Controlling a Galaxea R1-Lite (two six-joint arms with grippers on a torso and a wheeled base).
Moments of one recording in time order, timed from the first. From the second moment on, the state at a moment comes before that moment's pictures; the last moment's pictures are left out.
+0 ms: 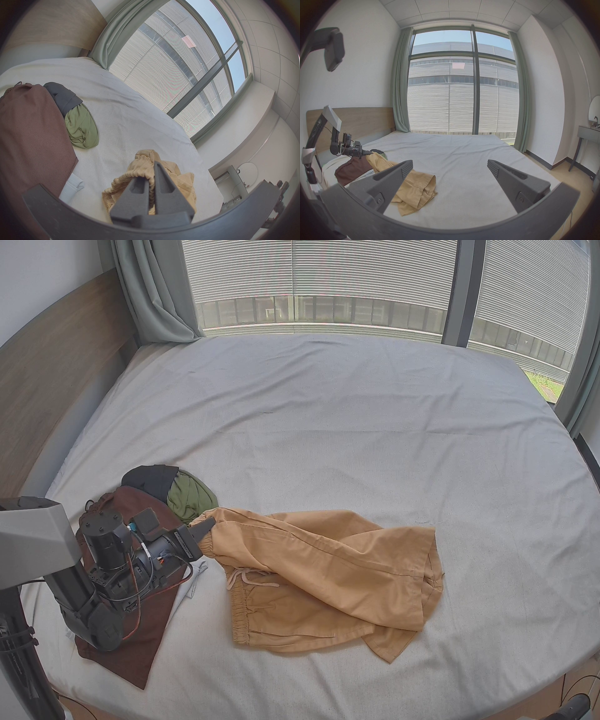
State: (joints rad) left arm -0.25 2.09 -0.46 -1.55 -0.28 -0.58; right arm 0.02 0.18 -0.16 -0.20 0.01 -0.03
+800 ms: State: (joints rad) left arm -0.24 2.09 -0.47 -1.55 -0.32 -0.53; right arm 0.09 0.79 -0.36 -0.21 0.31 0.06
